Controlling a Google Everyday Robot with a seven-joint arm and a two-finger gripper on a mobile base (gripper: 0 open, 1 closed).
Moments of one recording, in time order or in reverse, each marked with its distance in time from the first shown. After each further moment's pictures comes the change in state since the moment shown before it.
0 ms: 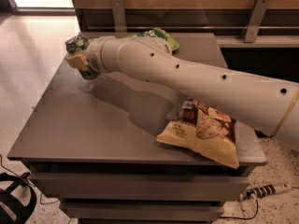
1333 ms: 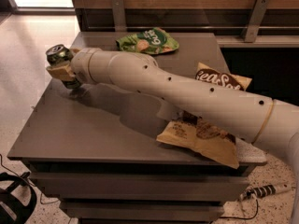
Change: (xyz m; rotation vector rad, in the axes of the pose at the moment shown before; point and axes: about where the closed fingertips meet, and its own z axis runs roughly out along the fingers) arm -0.004 0.054 0.024 -0.130 -0.114 -0.041
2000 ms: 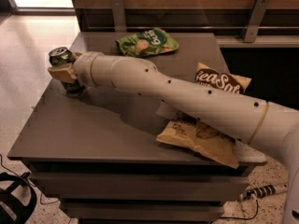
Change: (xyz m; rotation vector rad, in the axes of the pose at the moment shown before) arm 0.022 -0.003 0.008 -0.008 0.001 0.077
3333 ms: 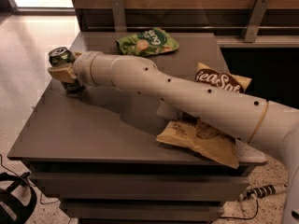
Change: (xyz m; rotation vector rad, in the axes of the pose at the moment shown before) arm -0.007 0.000 -0.001 0.000 0.000 0.000
